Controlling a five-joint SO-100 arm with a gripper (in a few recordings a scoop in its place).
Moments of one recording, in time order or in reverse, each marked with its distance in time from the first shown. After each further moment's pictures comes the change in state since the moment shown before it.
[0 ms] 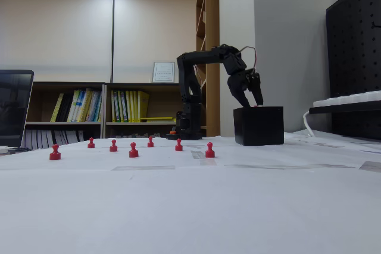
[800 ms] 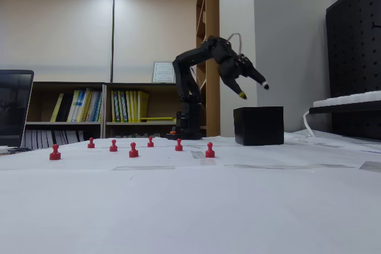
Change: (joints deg) arm 16.3 -24.4 -0.8 7.9 4.1
